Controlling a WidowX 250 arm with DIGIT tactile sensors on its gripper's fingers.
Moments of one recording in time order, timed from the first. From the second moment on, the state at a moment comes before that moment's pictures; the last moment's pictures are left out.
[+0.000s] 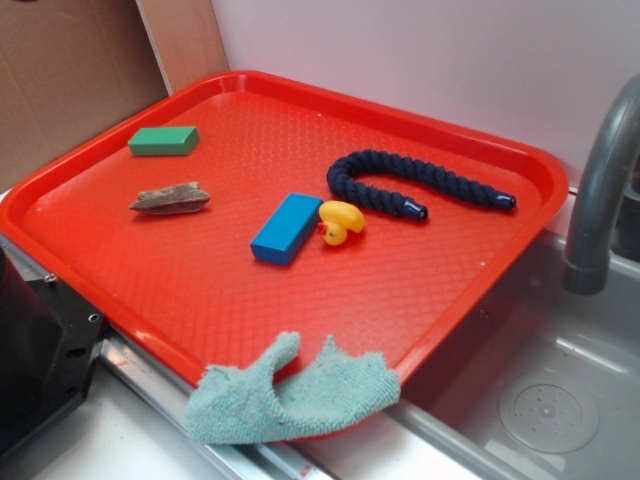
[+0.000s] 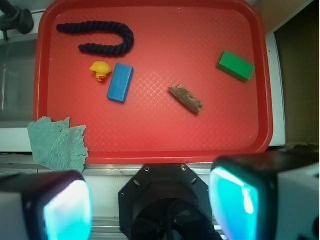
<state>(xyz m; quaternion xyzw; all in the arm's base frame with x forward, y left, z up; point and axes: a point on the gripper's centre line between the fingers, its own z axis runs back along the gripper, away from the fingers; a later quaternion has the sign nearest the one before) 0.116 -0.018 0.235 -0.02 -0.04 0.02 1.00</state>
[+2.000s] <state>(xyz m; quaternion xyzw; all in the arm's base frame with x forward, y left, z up) 0.245 0.131 0.049 0.00 -0.12 -0.39 0.91</state>
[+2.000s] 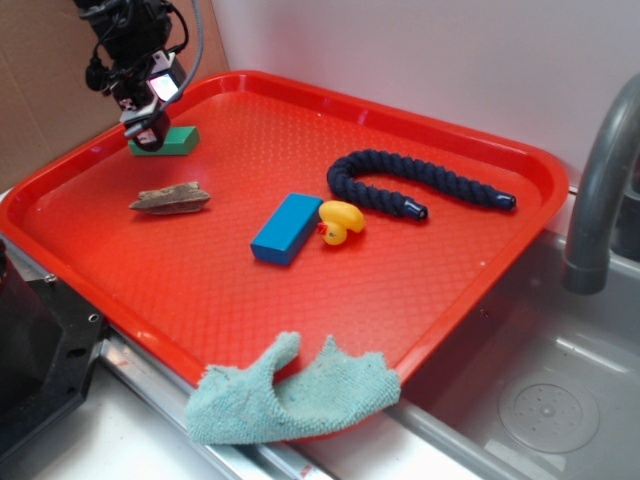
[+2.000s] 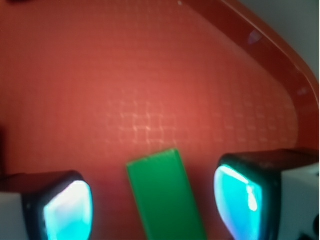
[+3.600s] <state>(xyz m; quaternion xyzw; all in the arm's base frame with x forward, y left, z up) 0.195 0.027 0.154 0.09 -0.13 -0.31 0.94</state>
